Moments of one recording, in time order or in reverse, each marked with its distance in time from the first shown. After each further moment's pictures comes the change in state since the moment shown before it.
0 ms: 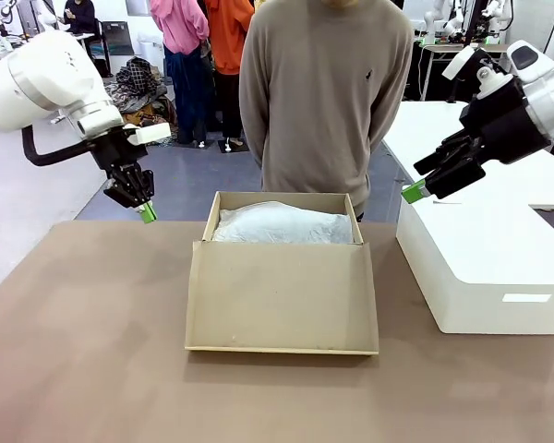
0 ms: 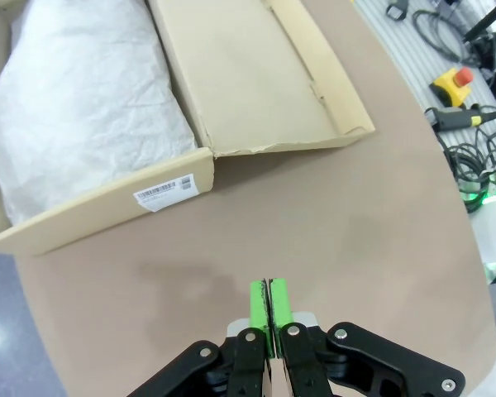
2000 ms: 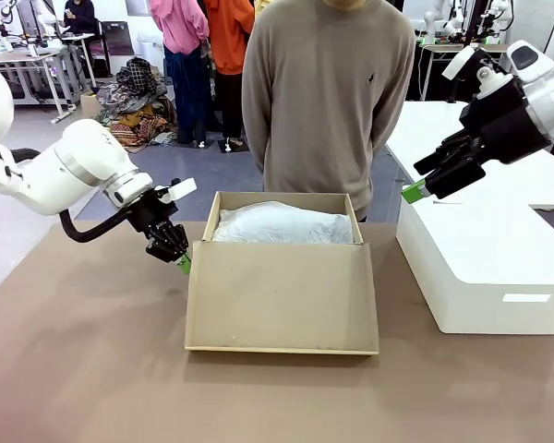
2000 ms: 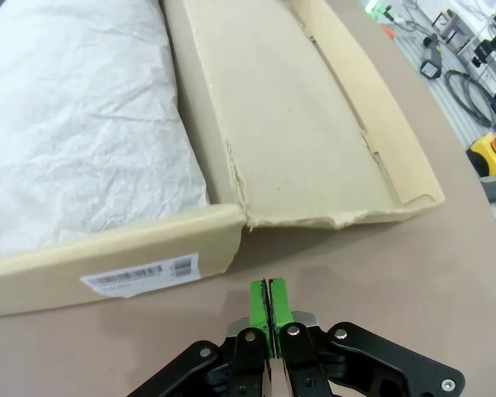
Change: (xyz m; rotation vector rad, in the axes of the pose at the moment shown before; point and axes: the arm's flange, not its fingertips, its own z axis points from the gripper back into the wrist) left arm -0.020 0.017 -0.131 -0.006 -0.217 0.089; right arm 0.000 0.000 0.000 0.000 0.000 0.000
